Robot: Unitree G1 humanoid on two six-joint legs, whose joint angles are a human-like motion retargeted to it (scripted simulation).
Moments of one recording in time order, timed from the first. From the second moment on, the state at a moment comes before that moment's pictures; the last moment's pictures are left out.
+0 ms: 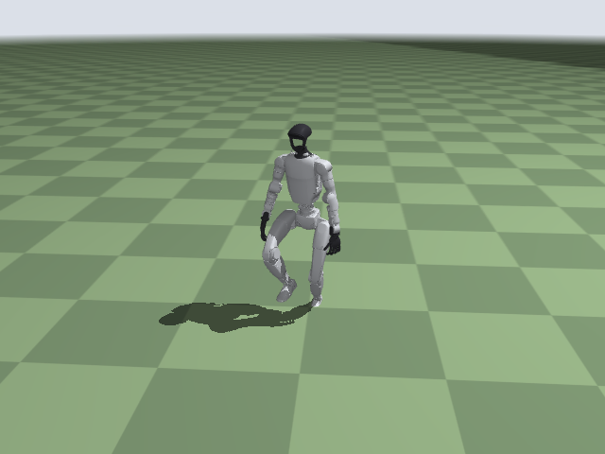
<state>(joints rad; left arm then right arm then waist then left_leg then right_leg) -0.03 0.23 -0.42 1.45 0.04 -0.08 -0.11 -0.04 -0.36 0.38 1.32 -0.02 -0.10 0.07 -0.13 0.07 -0.21 -0.54 -0.03 0.22 0.81 -0.48 -0.01 -1.55 -0.01 -0.16 1.78 -0.42 -0.08</state>
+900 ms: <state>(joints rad) -0.05 0.28 -0.32 1.35 0.05 -0.10 -0.14 -0.12 -0.33 0.45 1.30 -0.11 -0.08 0.12 0.00 0.06 -0.27 -0.67 0.16 0.16 0.99 -0.52 -0.02 -0.81 0.10 -0.16 0.75 -0.70 0.00</state>
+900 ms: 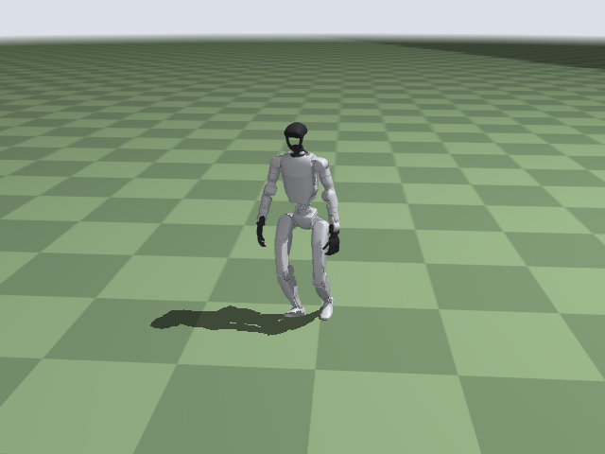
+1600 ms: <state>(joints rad) -0.01 0.23 -0.29 1.32 0.05 -0.11 -0.12 -0.12 -0.37 0.39 1.30 -0.12 -0.09 0.12 -0.08 -0.03 -0.27 -0.57 -0.17 0.08 0.56 -0.45 0.05 -0.80 -0.07 0.04 0.98 -0.82 0.06</state>
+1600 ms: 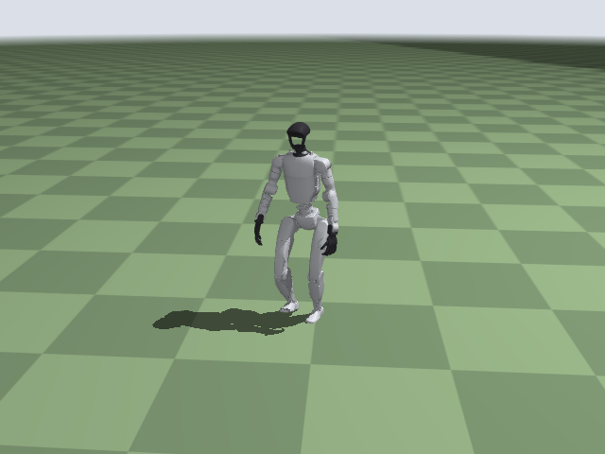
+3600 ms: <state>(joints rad) 0.08 0.41 -0.25 1.16 0.19 -0.15 -0.07 -0.02 -0.29 0.24 1.04 -0.15 -0.12 -0.02 0.12 -0.07 -0.08 -1.42 0.02 0.06 0.92 -0.40 0.04 -0.42 -0.11 -0.45 0.93 -0.63 -0.14</state>
